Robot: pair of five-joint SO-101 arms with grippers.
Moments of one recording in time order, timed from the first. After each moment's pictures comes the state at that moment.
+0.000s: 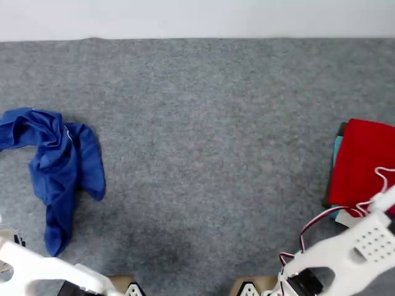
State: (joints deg) left arm -71.7 -36.7 41.5 93.7 -42.9; right arm 49.0 30.4 -34.7 67.2 40.7
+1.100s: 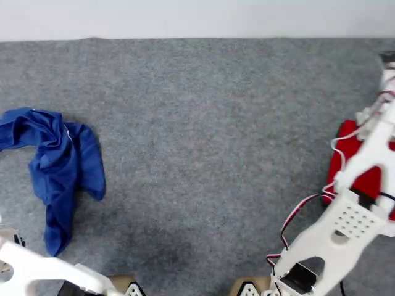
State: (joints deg) left arm -71.7 -36.7 41.5 93.7 -42.8; right arm 32.5 36.2 -52.5 99.3 29.1
